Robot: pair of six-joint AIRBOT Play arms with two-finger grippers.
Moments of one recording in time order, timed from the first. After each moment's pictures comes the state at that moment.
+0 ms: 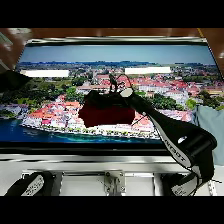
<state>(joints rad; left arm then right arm) 0.29 -0.93 1.23 0.80 -1.19 -1.23 0.56 -1.75 1.38 -0.32 0.71 1.35</state>
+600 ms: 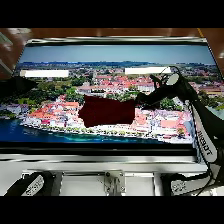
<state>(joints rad) 0.27 -0.93 1.18 0.80 -1.18 -1.22 0.08 -1.64 1.33 -0.99 1.26 1.51</state>
